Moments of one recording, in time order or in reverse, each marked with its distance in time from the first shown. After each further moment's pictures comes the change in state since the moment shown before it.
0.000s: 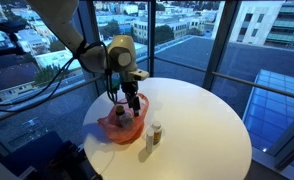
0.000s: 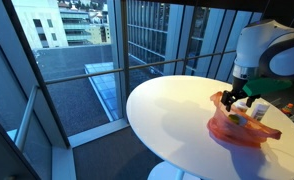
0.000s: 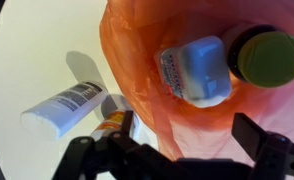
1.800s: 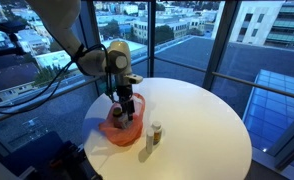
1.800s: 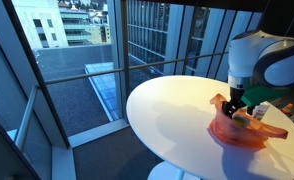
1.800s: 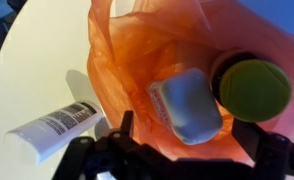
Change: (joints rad) arm 0.060 0.056 0.003 0.015 -0.021 -0.083 0.000
